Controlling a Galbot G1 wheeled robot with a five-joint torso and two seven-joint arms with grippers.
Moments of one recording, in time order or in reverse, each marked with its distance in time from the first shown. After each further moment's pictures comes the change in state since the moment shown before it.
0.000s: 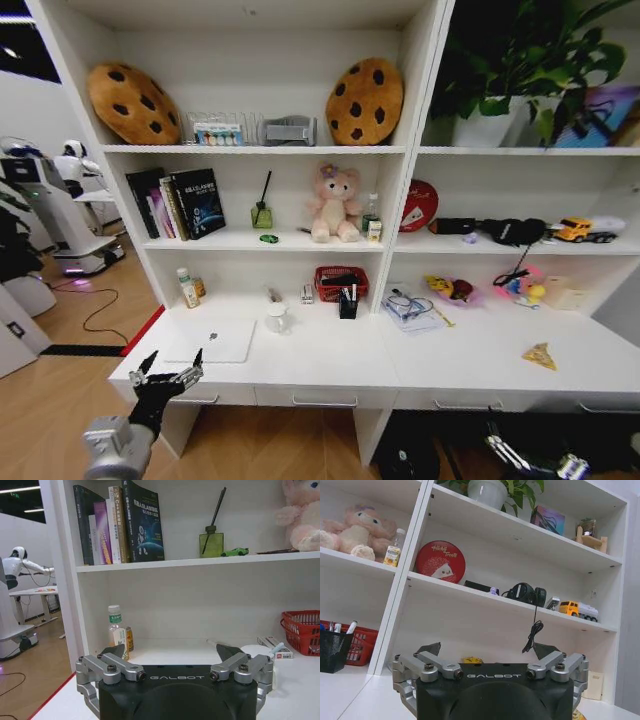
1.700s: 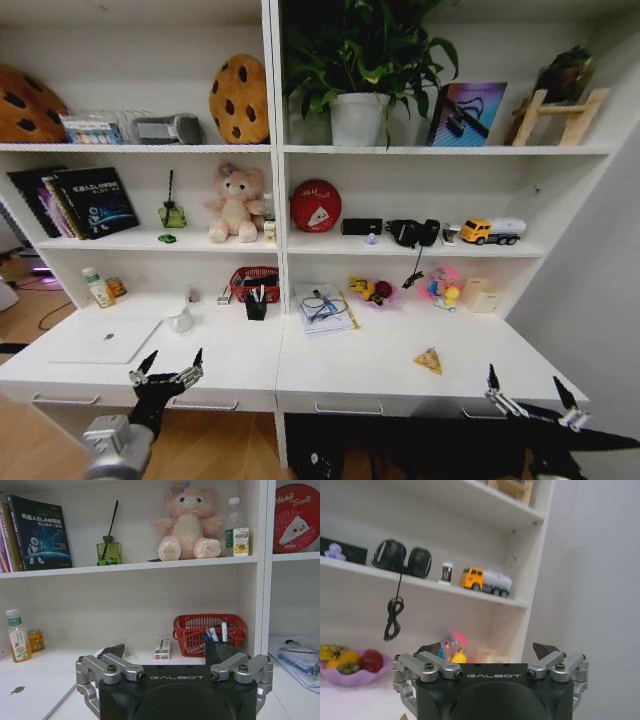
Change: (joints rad) left arm 0.000 0.000 0.000 0.000 0.000 0.000 0.000; right arm 0.078 -0.146 0.007 0.384 0.104 -0.698 0.294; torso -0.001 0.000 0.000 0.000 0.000
